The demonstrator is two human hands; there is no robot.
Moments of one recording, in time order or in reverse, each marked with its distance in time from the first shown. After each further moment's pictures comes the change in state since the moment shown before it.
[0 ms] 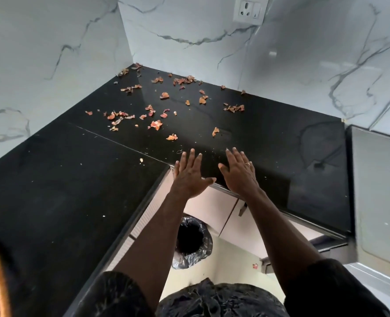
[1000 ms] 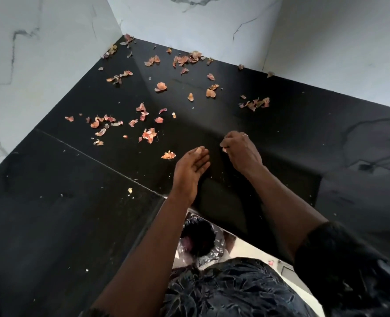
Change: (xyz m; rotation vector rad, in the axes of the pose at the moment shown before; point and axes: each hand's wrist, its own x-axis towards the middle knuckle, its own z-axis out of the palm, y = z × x) left_hand 0.151 -0.001 -0.020 -1.644 0.165 -0.474; right_hand 0.222 0.016 0.013 -0.062 -0.103 -0.266
